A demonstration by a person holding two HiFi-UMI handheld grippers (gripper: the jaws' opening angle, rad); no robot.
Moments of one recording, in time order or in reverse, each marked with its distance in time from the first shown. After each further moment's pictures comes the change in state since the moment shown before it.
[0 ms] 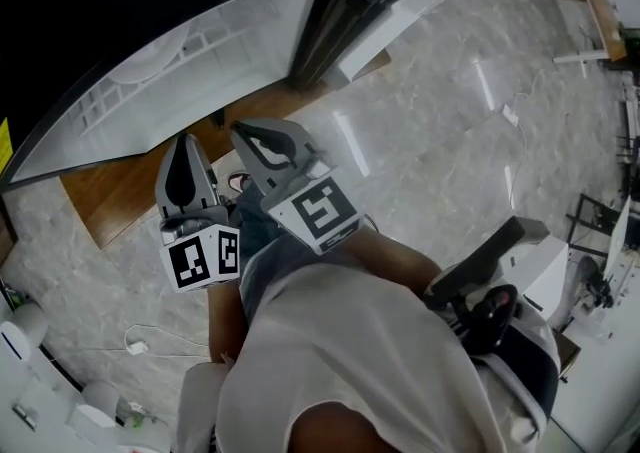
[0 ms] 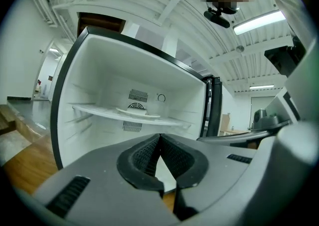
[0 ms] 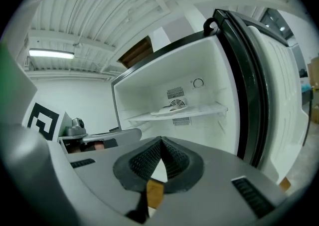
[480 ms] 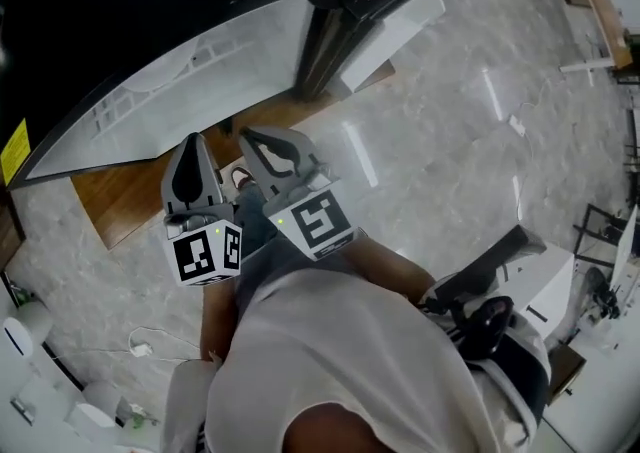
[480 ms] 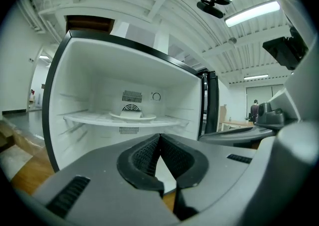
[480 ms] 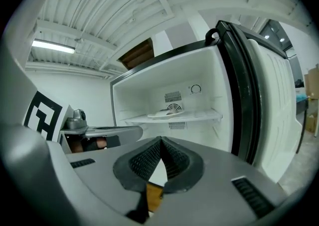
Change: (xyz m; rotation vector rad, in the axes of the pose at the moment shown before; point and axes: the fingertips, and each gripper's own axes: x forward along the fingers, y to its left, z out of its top) left arm 0.009 -0.006 0.006 0.101 0.017 -0.030; right arm -0.004 -0.005 0.006 -0.022 -0.027 -0.059
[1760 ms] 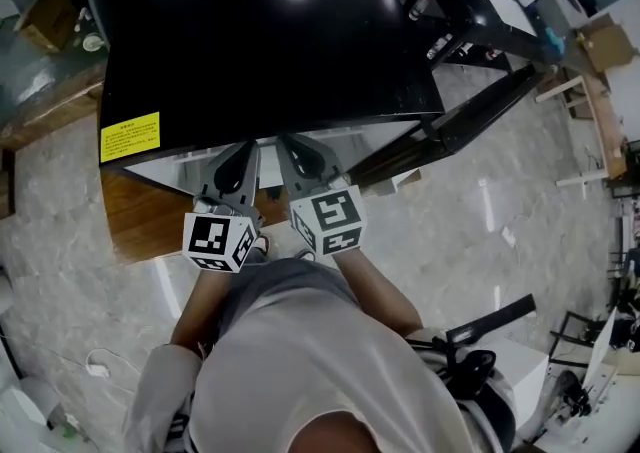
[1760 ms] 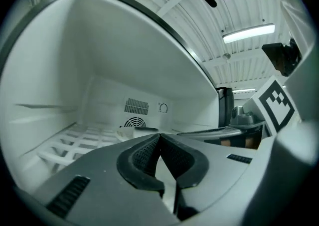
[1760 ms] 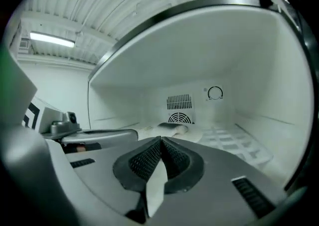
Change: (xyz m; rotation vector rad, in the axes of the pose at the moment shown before) left arm 0.046 0.075 0.056 -0.024 -0.089 -0.187; right arm 0.118 0.012 0.066 -0.075 -0.012 0.000
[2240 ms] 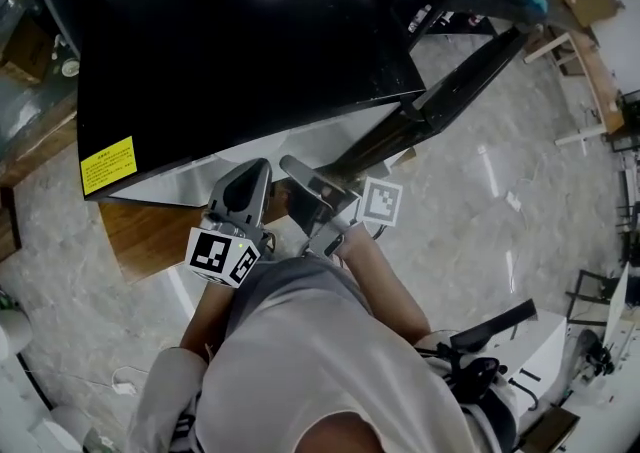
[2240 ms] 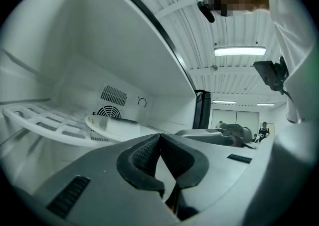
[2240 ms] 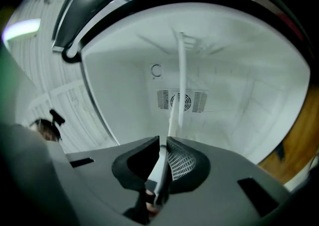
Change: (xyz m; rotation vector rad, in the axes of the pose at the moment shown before) left arm 0.000 -0.051 -0.022 -0.111 0.013 -0.232; right arm -0.046 -0.013 -0.019 1.311 -0.177 0.506
